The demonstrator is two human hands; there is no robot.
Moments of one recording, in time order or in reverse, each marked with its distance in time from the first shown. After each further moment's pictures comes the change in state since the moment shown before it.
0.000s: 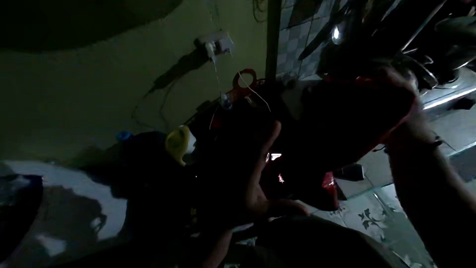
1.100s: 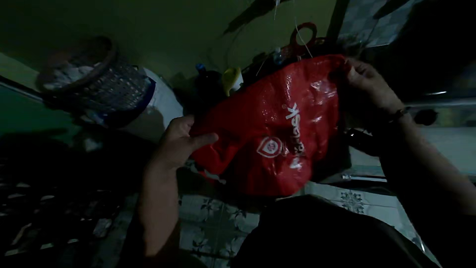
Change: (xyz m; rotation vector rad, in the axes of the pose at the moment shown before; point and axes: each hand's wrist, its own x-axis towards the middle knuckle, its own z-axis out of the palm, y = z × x) left_hand -0.140 0.216 -0.007 0.199 0.316 -0.746; right_hand -0.087 0.005 0.001 0.475 -0.552 0.146
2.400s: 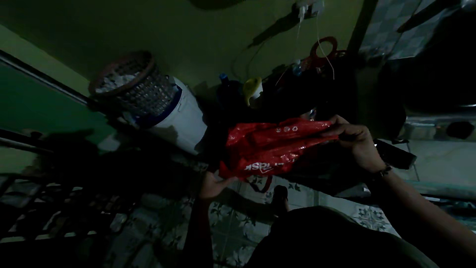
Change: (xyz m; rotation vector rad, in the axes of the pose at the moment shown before) left_hand -0.097 -0.143 0.008 0.151 0.281 -0.088; right_hand -0.054 0.047 0.089 -0.115 0.070 -0.221
